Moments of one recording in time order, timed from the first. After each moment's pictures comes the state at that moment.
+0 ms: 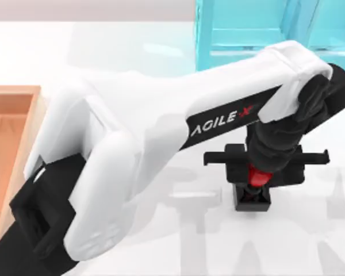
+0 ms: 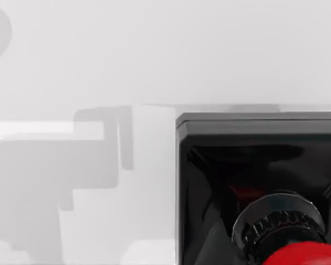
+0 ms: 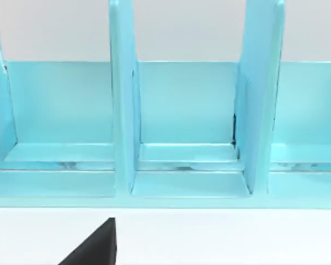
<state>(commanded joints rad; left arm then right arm) -0.99 2.46 2.20 -1.28 -0.08 -0.95 0.00 0.00 0.00 0.00 0.00 0.00</state>
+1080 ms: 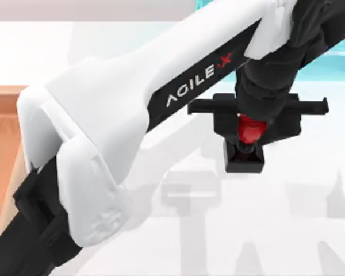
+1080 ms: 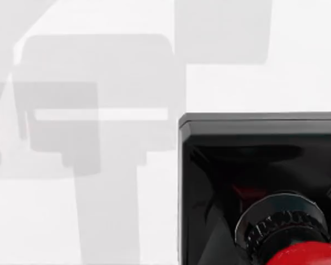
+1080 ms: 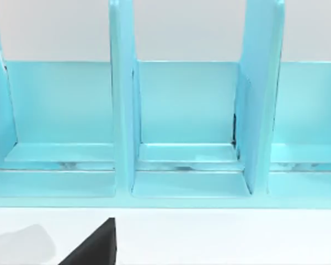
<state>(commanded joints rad) -0.93 2.50 2.64 -1.66 -0.07 -0.88 0.00 0.00 0.00 0.00 0.00 0.00</state>
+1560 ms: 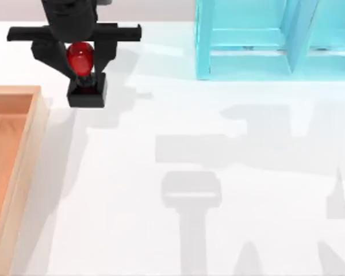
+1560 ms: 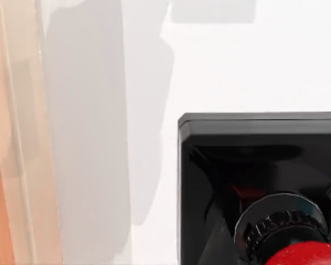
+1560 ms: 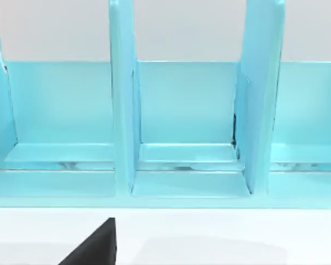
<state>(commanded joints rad) -0.36 2.15 2.17 -1.52 -0.02 -0.33 0.00 0.00 0.00 0.00 0.00 0.00</state>
